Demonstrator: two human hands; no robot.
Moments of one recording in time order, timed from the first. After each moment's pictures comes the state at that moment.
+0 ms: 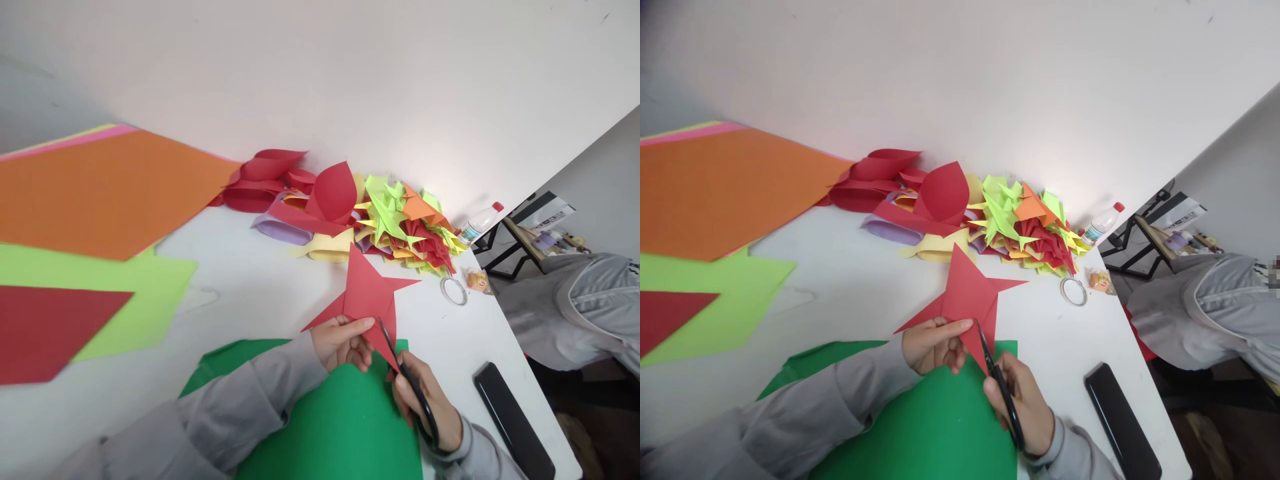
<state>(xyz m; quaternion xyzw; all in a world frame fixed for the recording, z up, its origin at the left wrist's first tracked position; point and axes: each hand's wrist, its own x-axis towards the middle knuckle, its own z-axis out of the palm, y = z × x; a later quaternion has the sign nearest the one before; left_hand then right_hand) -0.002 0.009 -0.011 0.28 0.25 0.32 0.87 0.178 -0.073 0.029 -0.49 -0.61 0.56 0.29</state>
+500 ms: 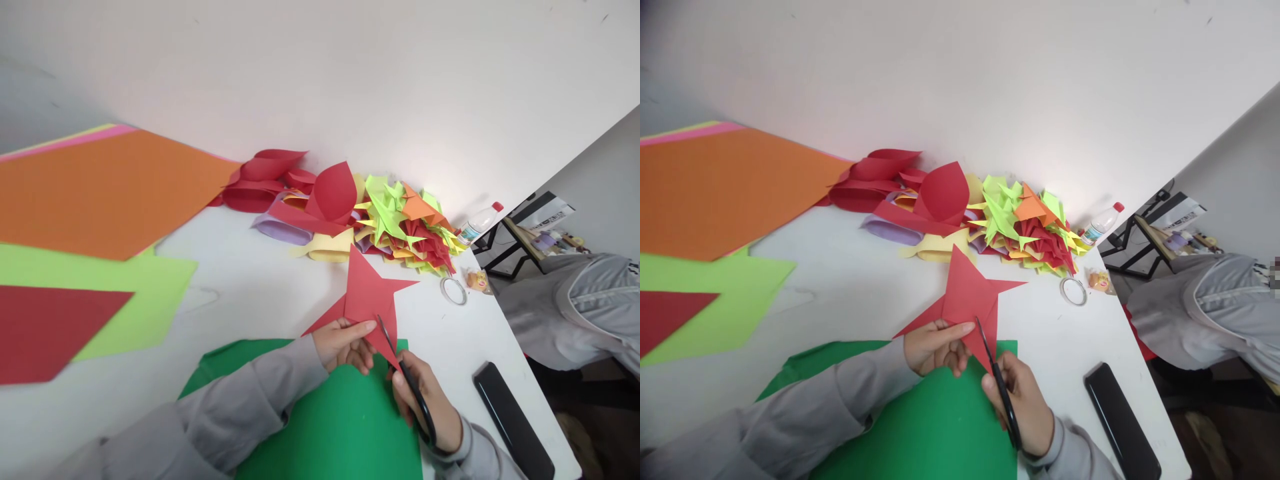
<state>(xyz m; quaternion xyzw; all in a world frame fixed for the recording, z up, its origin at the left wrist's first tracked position) -0.001 0.007 -0.015 0.30 0.23 0.32 0.87 0.173 -0.071 0.032 -0.53 -0.60 0.53 0.27</state>
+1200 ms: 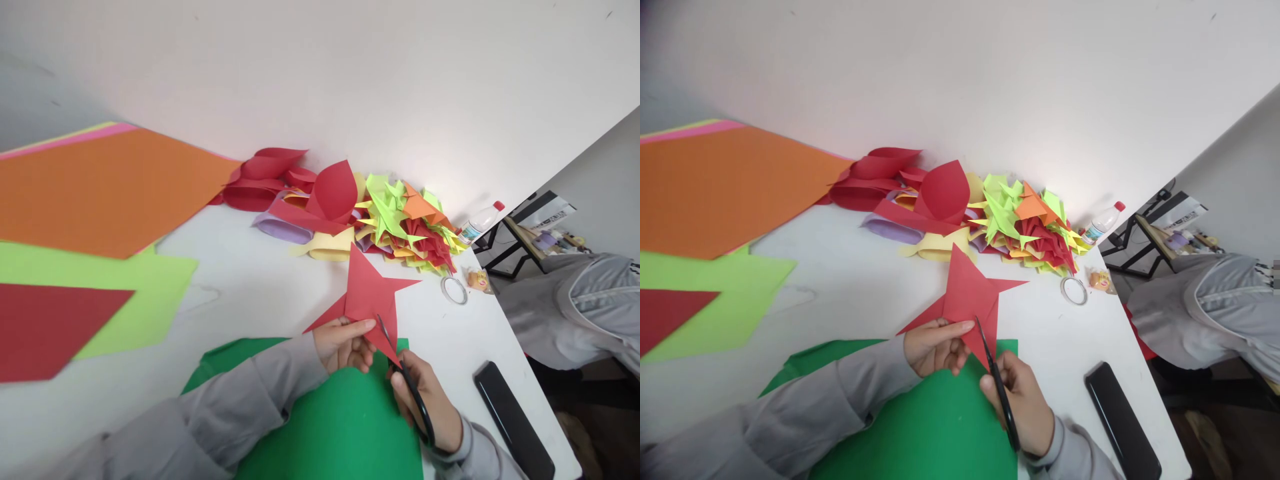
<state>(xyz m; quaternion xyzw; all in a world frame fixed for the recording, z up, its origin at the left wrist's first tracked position) -0.003 0.007 -0.011 0.26 0.23 0.31 0.88 0.175 -0.070 0.028 -0.53 -0.58 0.55 0.28</state>
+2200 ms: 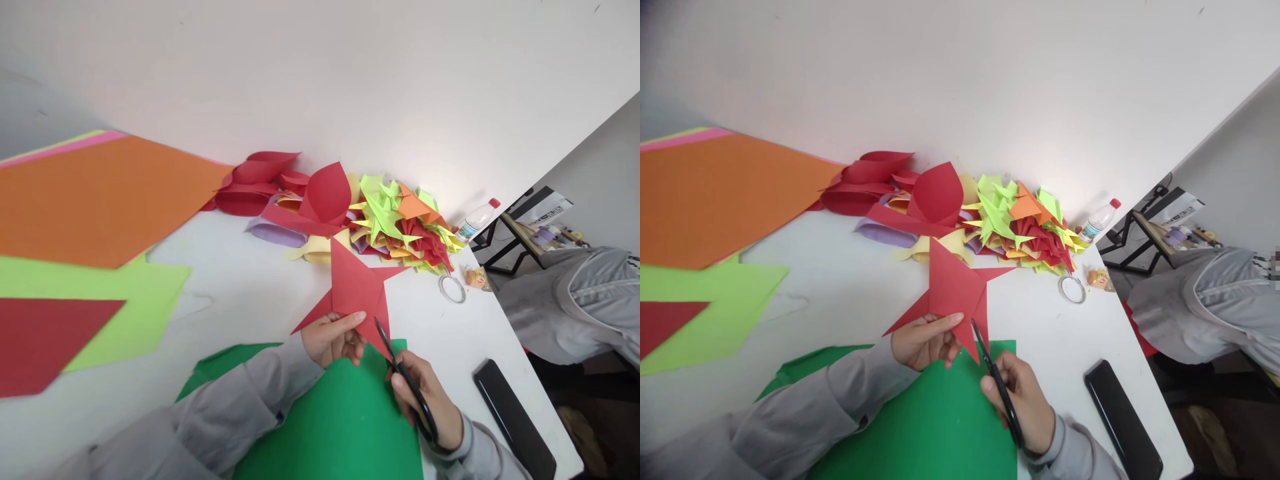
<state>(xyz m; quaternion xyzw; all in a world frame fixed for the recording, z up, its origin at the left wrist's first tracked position) -0.011 0.012 -0.006 0.31 0.24 0.35 0.85 0.178 -0.070 0.032 -0.52 -0.58 0.57 0.28</state>
